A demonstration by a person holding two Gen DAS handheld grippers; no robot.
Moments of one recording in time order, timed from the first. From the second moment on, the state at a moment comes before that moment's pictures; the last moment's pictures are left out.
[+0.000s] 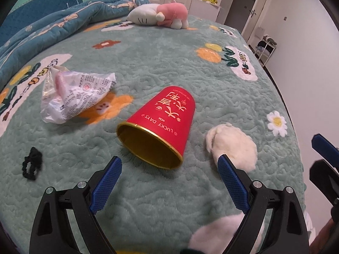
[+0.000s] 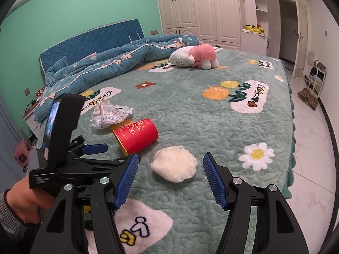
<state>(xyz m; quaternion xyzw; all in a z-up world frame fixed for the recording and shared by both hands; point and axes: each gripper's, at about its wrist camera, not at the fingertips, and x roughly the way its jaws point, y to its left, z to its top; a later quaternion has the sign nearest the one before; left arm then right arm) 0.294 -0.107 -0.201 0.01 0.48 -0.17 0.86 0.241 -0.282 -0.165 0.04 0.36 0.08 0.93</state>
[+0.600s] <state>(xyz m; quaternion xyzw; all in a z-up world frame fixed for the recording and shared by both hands) 0.327 -0.120 -0.218 0.00 0.49 -0.19 0.85 0.249 -0.289 -0.177 0.05 0.37 0.07 0.92</state>
